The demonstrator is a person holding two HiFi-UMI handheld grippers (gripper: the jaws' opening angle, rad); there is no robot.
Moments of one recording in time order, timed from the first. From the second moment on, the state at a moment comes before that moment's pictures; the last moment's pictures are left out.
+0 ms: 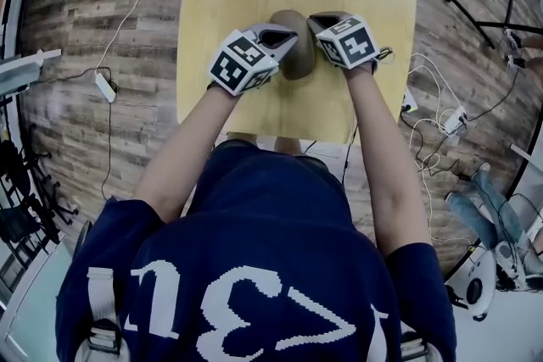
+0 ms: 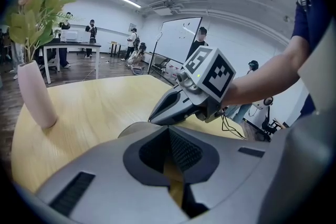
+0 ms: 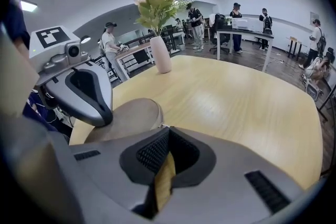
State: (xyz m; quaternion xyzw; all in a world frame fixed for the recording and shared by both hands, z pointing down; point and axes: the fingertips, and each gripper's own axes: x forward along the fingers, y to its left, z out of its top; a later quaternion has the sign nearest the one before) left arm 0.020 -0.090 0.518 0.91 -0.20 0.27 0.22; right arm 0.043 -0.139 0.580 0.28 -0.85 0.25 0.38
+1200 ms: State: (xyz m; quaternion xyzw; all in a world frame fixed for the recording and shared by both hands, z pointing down) left arm -0.047 -0.079 0.498 0.89 -0.33 0.24 0.21; right arm -0.064 -0.011 0.553 0.19 -0.89 0.31 0.28
